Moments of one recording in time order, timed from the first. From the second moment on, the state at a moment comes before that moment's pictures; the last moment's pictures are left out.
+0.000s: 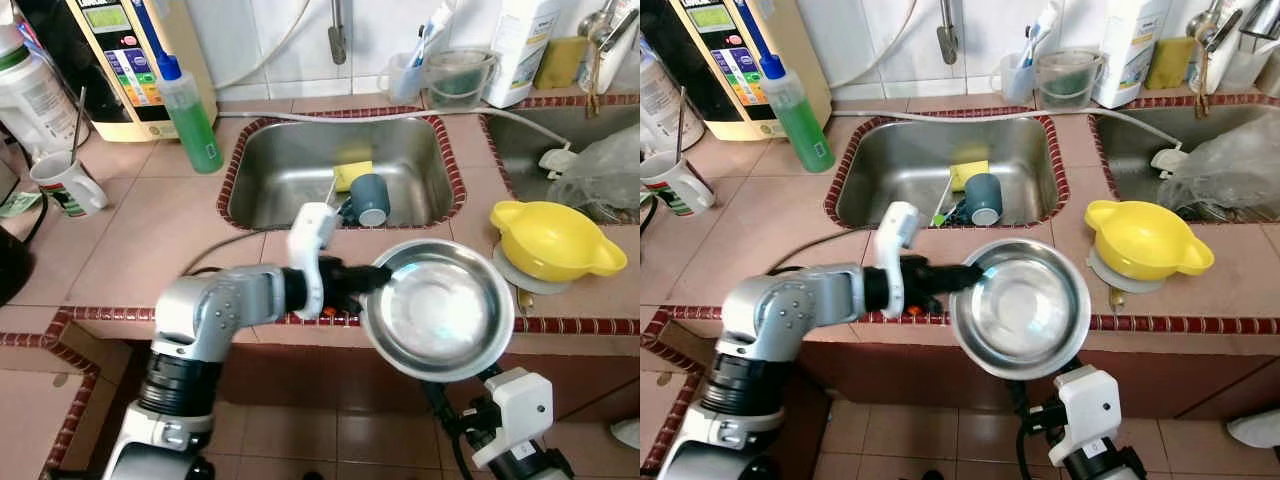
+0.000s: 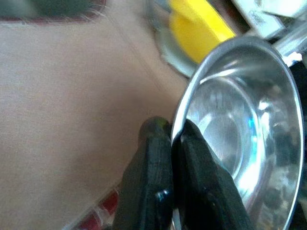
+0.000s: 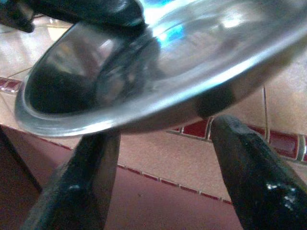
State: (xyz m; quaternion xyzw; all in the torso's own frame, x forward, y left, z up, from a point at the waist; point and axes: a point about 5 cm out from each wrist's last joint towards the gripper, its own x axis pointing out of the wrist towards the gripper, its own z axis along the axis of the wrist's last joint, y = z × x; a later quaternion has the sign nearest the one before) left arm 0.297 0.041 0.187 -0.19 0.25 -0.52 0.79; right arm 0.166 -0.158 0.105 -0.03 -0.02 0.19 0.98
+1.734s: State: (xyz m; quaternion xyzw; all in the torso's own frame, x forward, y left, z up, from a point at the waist) left arm 0.391 0.069 0.192 -0.05 0.00 -0.20 0.98; right arm 0.218 -0.153 0.188 0.05 -0.17 0.14 0.97
